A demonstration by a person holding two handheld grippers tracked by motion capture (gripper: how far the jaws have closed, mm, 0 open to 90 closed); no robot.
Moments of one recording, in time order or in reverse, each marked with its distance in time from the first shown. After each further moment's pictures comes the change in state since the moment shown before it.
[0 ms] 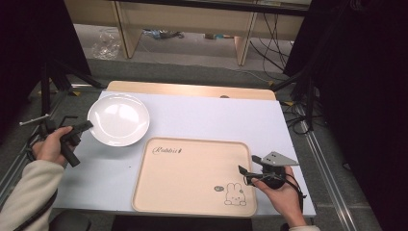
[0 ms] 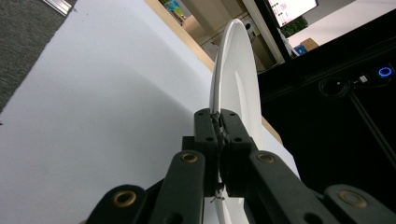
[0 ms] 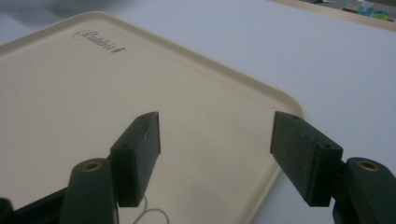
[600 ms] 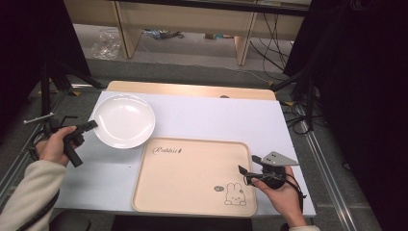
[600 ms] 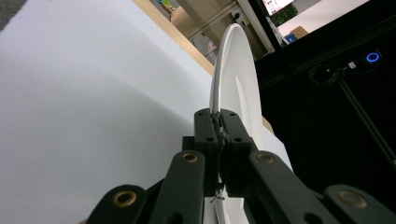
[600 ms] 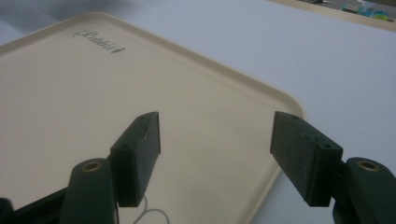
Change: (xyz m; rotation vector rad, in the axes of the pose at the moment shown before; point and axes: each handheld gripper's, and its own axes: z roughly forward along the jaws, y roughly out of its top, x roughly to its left) left arm -0.013 -0.006 0.003 0.037 -0.030 0.041; right arm 0.000 0.000 0.000 -0.001 0.000 -0.001
